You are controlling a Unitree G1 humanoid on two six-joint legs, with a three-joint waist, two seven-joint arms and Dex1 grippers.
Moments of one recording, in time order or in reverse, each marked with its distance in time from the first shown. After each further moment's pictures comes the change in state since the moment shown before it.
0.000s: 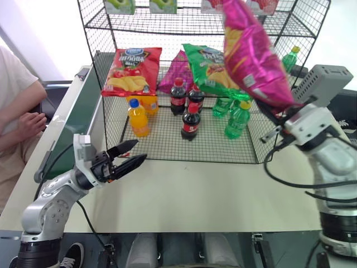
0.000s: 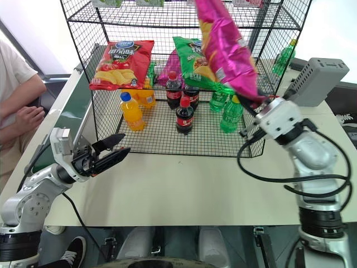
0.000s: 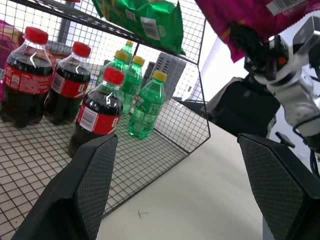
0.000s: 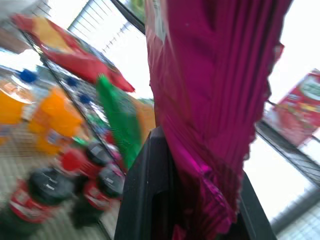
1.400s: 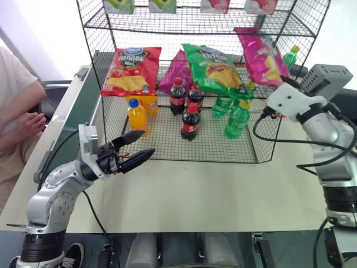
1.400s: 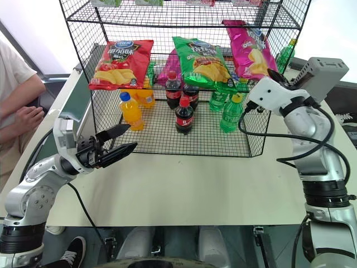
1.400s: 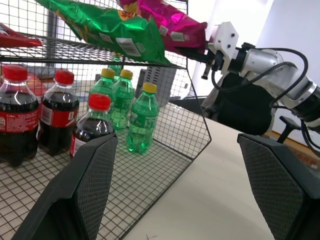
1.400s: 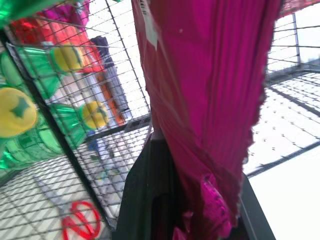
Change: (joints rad) left arm -0.084 -0.001 -0.045 -0.054 0.063 -0.056 0.021; right arm -0.245 -0.063 0.212 0.245 -0.650 0.357 -0.246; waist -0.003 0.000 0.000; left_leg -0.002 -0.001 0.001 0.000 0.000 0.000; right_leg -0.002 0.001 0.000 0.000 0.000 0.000
